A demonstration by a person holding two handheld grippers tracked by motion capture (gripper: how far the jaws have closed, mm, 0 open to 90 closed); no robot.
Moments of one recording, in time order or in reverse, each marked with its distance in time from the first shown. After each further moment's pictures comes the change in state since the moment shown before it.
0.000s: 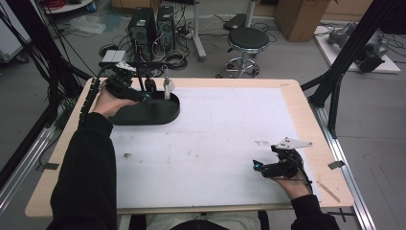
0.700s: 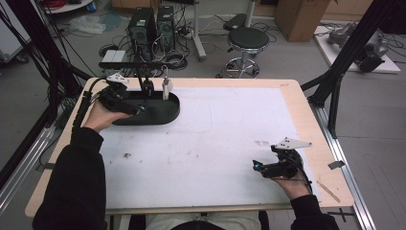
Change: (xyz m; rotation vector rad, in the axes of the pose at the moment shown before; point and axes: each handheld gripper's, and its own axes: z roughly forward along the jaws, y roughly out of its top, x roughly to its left) left arm -0.013 -0.036 -0.019 -0.031 -0.066 0.015; right arm 0.001 0.000 0.000 -0.001 -0.006 0.000
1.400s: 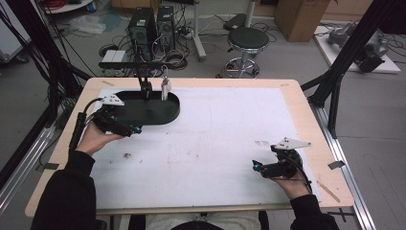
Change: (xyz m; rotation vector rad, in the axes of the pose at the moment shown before) left arm -0.020 -0.052 -0.015 0.008 -0.037 -0.002; right arm 0.000 0.000 0.001 0.005 -0.004 -0.011
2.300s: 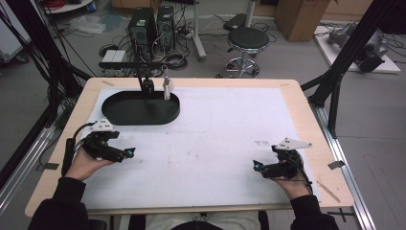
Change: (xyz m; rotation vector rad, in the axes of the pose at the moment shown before) left arm -0.033 -0.062 -0.022 -0.003 -0.031 -0.017; right arm 0.000 -0.001 -0.002 -0.003 -0.014 -0.005
